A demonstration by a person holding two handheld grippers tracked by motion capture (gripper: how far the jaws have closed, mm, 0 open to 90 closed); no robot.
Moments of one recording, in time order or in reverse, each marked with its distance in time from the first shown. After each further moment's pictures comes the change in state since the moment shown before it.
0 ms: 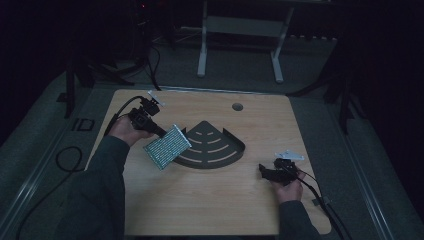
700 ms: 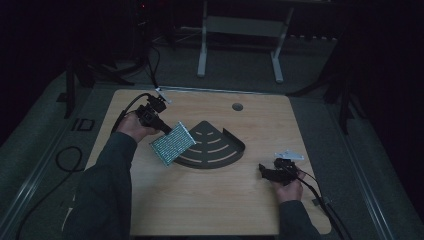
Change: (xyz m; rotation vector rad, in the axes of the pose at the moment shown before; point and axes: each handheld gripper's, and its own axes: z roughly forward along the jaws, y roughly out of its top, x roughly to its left) left arm 0.000 0.018 0.013 0.010 0.010 0.010; right arm 0.000 0.000 0.000 -0.001 0.002 -0.002
